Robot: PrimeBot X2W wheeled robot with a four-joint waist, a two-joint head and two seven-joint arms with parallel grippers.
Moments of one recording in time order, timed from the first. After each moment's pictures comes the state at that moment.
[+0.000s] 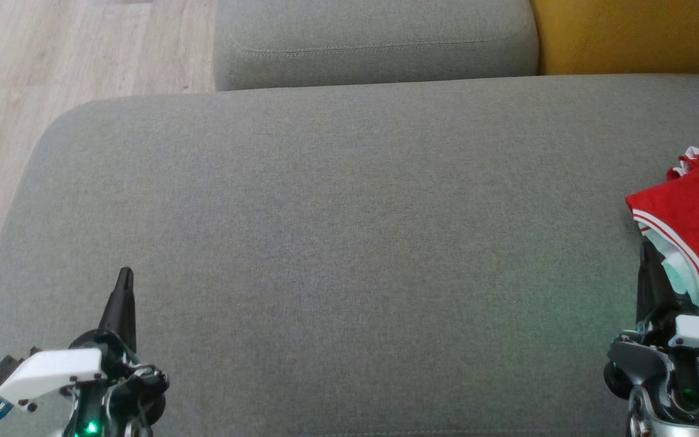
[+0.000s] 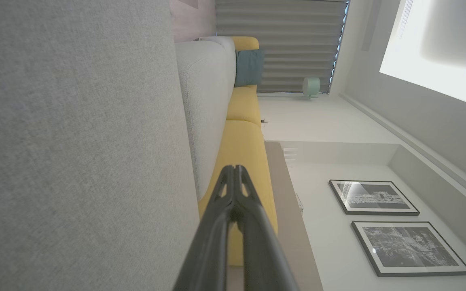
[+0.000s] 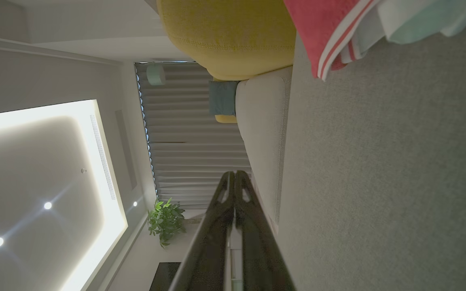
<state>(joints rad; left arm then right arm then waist) -0.05 0.03 0.08 0.28 -1.60 -0.12 0.11 -0.09 -0.05 -0.13 0.28 1.60 0.13 0.11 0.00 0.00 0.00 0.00</state>
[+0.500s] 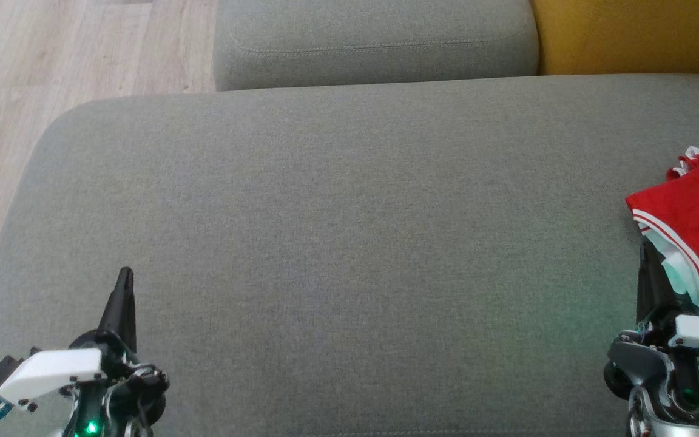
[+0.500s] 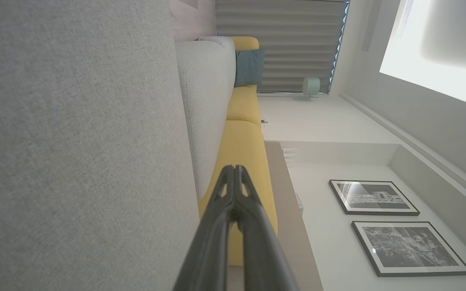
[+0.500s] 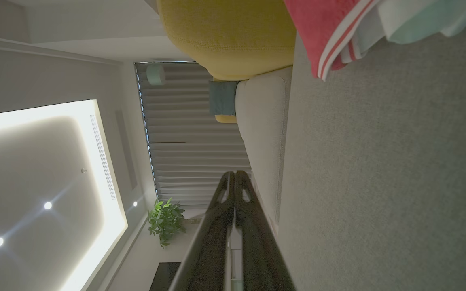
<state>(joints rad) -0.05 0.03 0.08 0.28 -1.60 -0.12 0.11 -0.09 -0.05 -0.13 0.28 1.60 0.13 0.11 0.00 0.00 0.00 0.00</state>
